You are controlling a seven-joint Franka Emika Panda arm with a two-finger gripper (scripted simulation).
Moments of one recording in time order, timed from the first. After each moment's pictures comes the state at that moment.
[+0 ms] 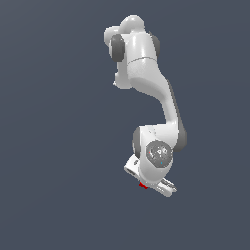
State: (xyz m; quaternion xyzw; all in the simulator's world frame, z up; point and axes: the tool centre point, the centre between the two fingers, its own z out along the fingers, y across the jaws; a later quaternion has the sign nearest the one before) arm 0.154 0.088 0.021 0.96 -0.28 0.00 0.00
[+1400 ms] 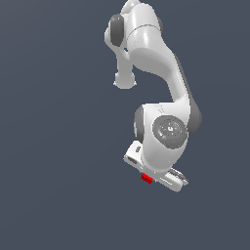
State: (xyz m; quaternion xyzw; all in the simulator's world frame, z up) arm 0.154 0.088 0.118 0.96 -0.28 0.00 0.00
